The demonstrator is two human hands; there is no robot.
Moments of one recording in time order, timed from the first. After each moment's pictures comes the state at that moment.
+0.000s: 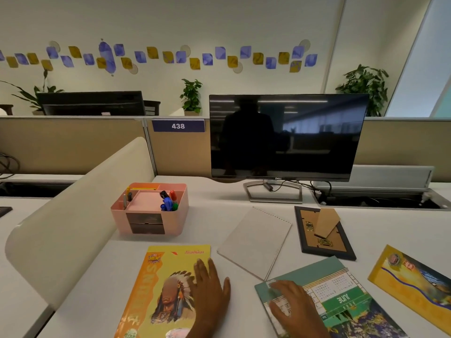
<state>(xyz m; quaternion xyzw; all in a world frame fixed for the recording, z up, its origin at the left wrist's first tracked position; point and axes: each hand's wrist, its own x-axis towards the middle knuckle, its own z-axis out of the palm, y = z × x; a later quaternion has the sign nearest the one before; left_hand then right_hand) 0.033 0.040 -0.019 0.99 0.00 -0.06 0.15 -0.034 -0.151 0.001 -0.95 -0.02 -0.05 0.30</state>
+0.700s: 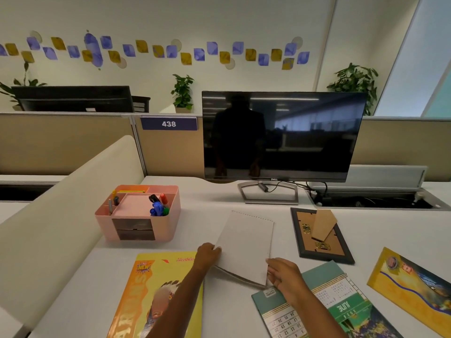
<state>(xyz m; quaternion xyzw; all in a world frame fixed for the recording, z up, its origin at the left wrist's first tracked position) 0.131 0.033 0.019 0.89 0.06 -0.15 0.42 0.044 -0.147 0.025 -0.60 0.30 0.04 0.74</state>
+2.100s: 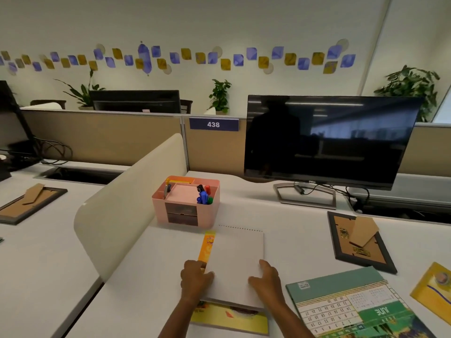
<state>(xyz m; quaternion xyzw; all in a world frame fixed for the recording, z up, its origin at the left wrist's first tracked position) 0.032 0.139 0.017 0.92 0.16 -0.06 0.36 0.023 -0.029 0.013 -0.87 0.15 0.10 0.47</state>
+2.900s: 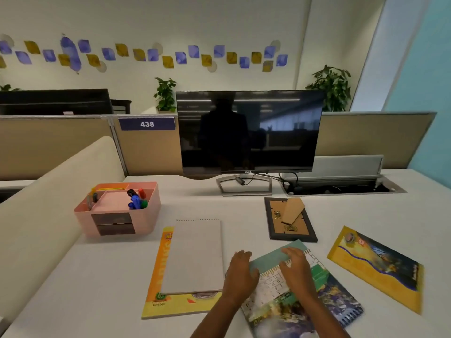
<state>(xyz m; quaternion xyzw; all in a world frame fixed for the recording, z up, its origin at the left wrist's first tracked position) 0.007 -0.067 0.020 0.91 -0.18 -0.10 0.35 -0.024 -0.207 0.025 -0.88 0.21 -0.13 0.41</state>
